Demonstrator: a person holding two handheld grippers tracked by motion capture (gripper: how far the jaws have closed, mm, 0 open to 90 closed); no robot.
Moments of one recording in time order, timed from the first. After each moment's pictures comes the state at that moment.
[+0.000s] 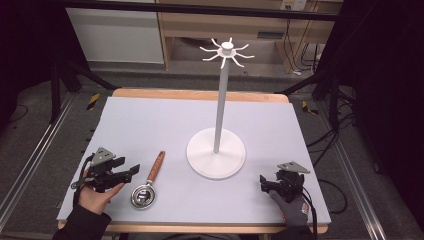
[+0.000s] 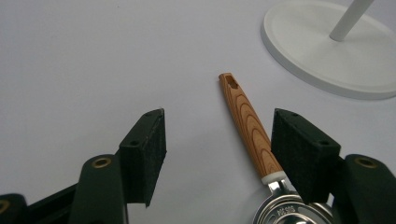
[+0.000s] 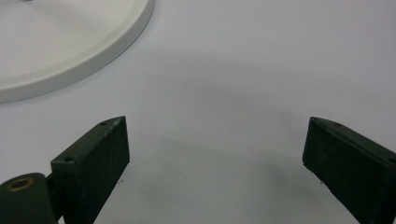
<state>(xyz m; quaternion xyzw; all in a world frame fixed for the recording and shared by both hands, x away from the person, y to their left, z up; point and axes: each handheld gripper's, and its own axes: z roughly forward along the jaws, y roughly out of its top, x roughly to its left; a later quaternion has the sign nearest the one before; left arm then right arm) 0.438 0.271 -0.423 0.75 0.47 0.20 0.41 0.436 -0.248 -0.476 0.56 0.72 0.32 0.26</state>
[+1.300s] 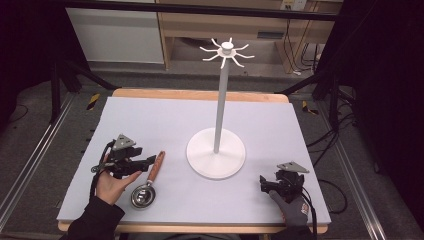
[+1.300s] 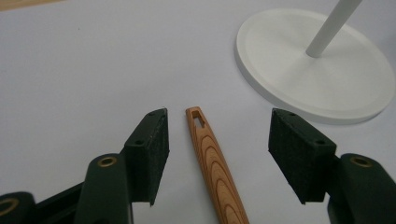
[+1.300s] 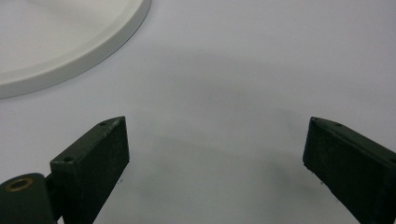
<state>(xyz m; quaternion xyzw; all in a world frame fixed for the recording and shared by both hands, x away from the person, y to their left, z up) 0.468 0.228 -0.410 0.78 0.45 0.19 0.39 0.437 -0.248 -0.477 0.56 0.72 0.31 0.26</state>
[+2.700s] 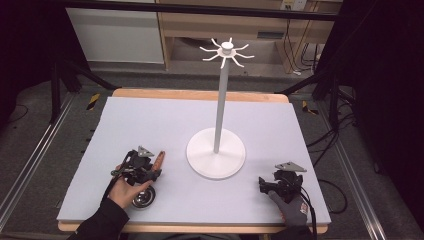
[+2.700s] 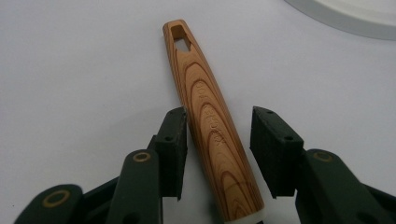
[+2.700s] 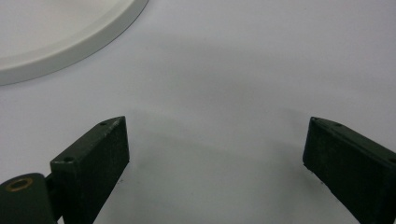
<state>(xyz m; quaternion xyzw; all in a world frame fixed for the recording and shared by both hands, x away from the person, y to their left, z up) 0.478 0.201 -0.460 0.83 0.46 0.15 0.28 0.439 -0.245 -0.481 0.56 0.73 0.30 0.25</state>
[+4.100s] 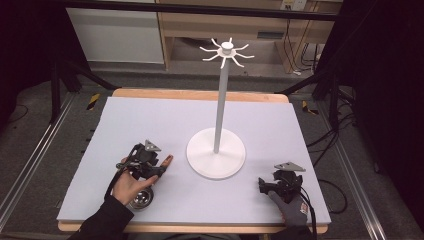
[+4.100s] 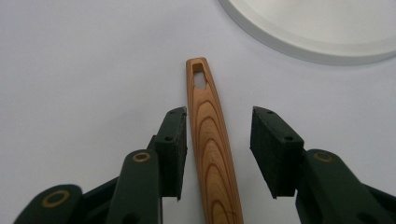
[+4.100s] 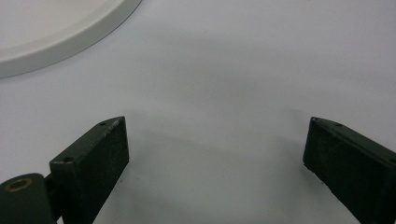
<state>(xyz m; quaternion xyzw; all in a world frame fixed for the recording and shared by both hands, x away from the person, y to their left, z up) 0.485 0.178 -0.434 0.85 0.43 0.15 0.27 0.440 -0.245 -0.482 0.57 0.73 0.29 0.24</state>
